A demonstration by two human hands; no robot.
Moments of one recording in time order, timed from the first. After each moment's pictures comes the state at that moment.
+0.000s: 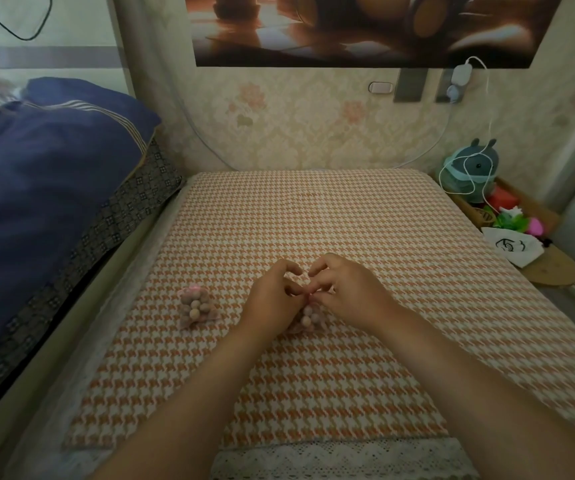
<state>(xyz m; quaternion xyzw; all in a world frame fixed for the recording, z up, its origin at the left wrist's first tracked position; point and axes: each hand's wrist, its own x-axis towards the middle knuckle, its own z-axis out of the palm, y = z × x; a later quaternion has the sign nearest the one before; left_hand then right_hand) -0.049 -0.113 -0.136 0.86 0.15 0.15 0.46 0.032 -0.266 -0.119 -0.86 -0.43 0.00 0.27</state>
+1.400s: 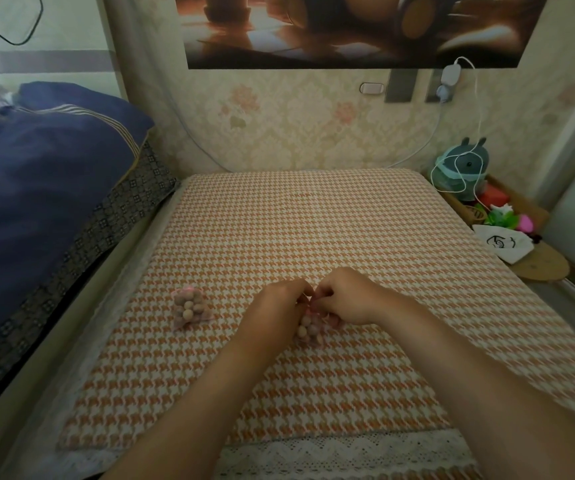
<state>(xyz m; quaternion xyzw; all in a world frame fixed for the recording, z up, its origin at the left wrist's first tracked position) -0.065 -0.135 -0.128 0.95 0.04 0.16 0.26 0.034 -0.274 -0.103 -0.88 -0.30 0.23 0.28</state>
